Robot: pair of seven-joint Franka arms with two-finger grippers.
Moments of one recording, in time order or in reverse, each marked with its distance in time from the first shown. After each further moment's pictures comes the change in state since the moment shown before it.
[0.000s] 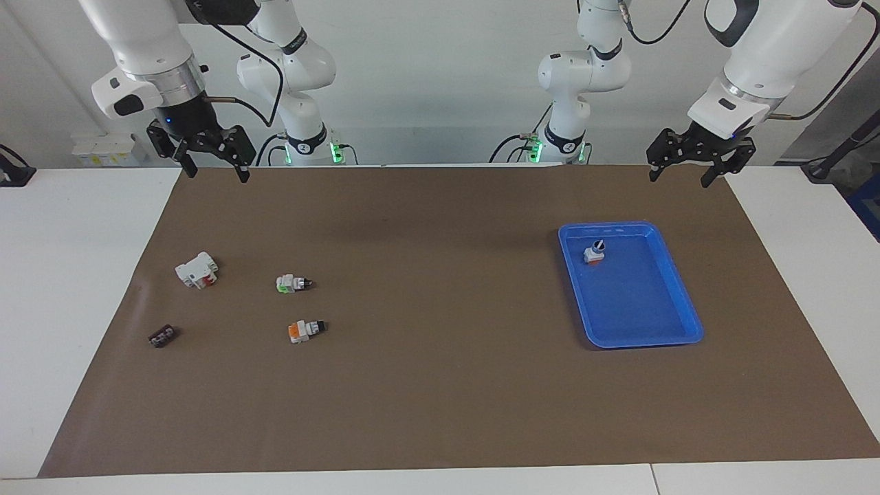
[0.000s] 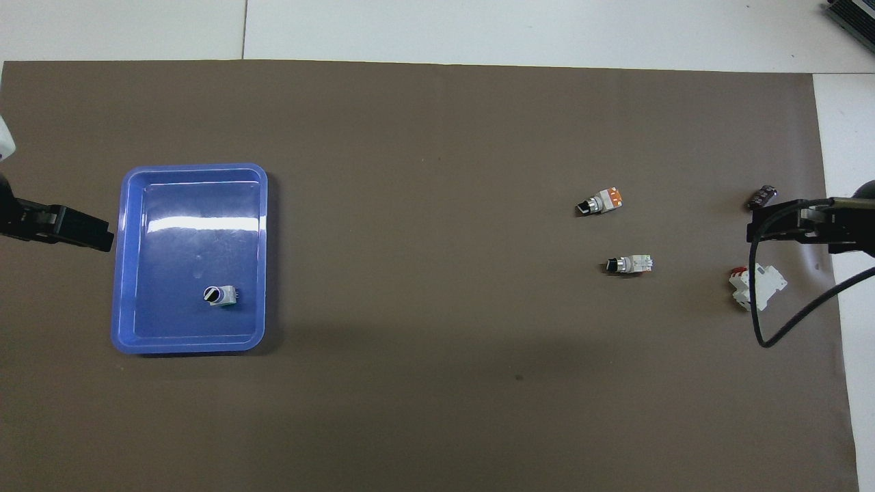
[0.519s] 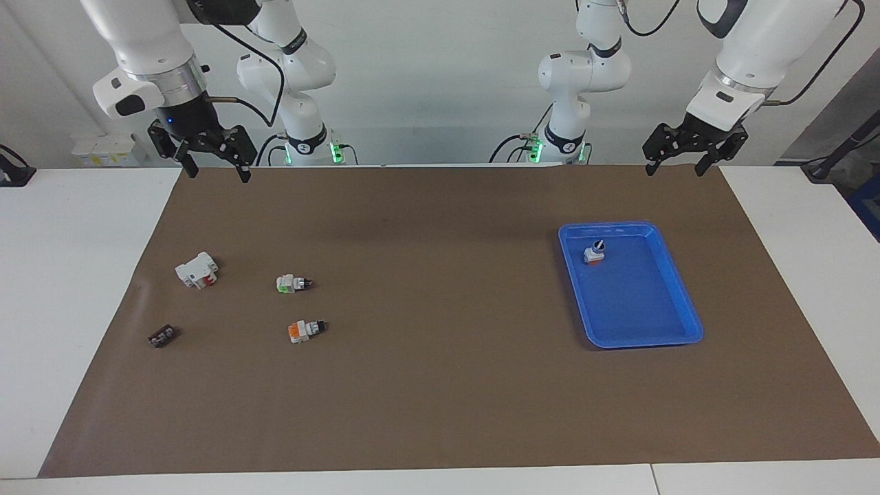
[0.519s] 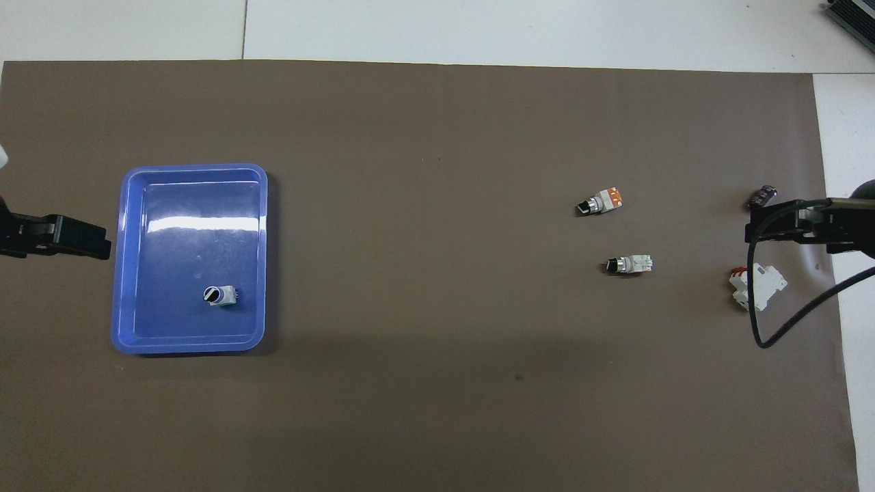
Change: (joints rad) left arm 0.001 -0.050 0.004 -0.061 0.005 0.051 -0.089; right arm 0.004 0.000 0.000 0.000 0.000 0.000 0.000
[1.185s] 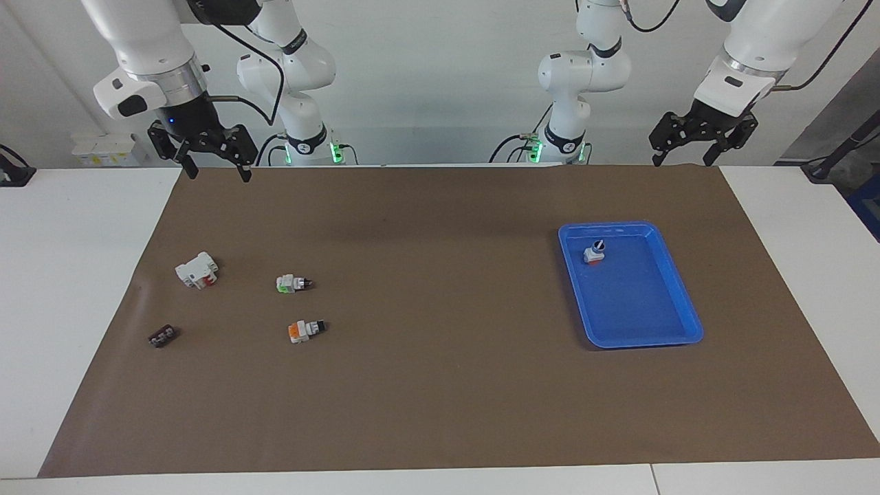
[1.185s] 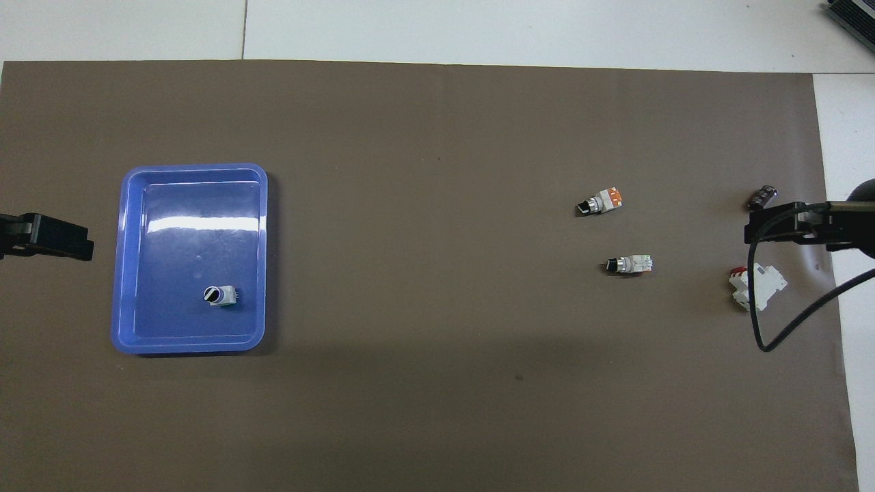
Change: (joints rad) left arm 0.000 0.003 -0.001 0.067 0.015 -0.082 -0.004; right arm 0.000 0.003 -0.002 0.002 -0.001 -0.003 -0.037
